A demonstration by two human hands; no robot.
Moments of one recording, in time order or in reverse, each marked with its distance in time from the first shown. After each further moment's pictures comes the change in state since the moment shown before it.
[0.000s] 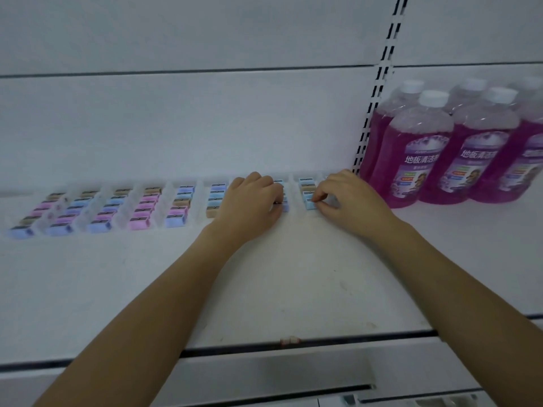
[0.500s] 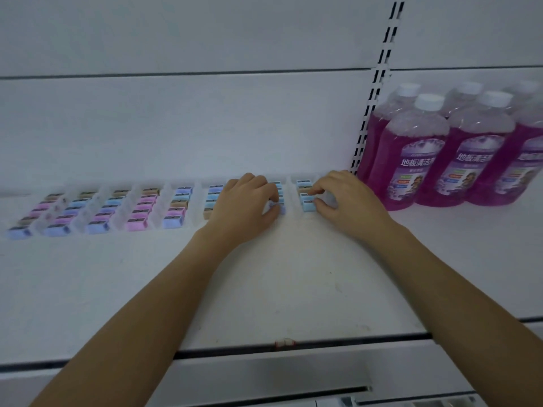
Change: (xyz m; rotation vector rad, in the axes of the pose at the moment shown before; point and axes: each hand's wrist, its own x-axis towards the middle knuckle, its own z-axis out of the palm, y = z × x) left_hand -0.003 -0.005 0.002 -0.029 0.068 0.013; right_hand -0.001 -0.004 -0.003 -0.002 0.039 0.054
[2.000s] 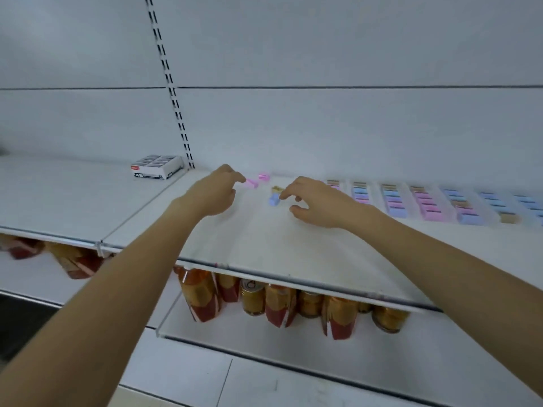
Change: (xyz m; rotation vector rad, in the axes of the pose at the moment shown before) left_hand -0.266 -0.391 -0.196 0.047 -0.255 -0.521; right_hand 0.131 -0.430 0.179 0.118 -0.421 -0.335
